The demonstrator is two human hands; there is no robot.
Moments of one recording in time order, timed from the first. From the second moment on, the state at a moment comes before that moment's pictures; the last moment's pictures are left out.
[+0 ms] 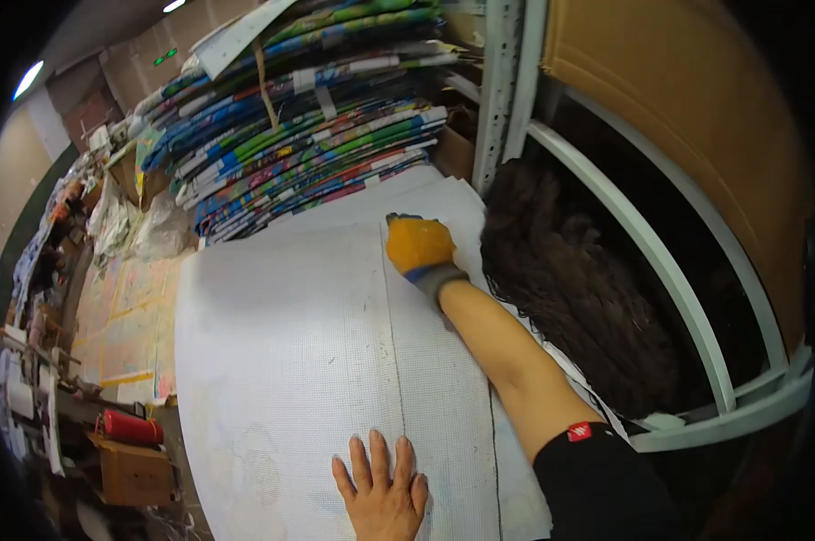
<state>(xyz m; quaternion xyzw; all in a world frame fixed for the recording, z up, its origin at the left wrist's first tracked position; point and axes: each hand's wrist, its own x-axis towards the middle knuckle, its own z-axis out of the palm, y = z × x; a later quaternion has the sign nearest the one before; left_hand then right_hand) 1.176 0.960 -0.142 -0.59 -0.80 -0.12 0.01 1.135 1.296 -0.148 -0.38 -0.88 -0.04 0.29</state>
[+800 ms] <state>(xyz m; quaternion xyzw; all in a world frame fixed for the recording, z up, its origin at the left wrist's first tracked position) 1.220 0.959 -0.136 -0.72 -0.66 -0.16 -0.13 1.188 1.336 -0.150 -0.53 -0.80 0.03 0.27</state>
